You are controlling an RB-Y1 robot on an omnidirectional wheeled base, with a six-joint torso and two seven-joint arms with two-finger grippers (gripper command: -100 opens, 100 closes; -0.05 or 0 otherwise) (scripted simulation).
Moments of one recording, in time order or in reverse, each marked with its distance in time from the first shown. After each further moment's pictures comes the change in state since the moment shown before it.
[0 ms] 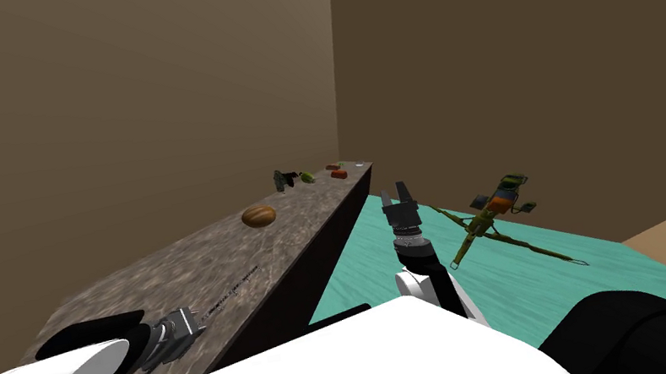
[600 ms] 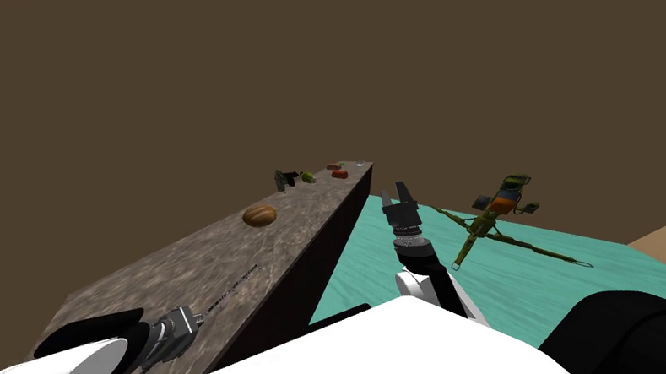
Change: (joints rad) left arm 0.000 0.010 0.005 -0.016 0.009 0.011 0.009; right arm 0.000 0.000 0.000 0.000 0.000 0.000 0.000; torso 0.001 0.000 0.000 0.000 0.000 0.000
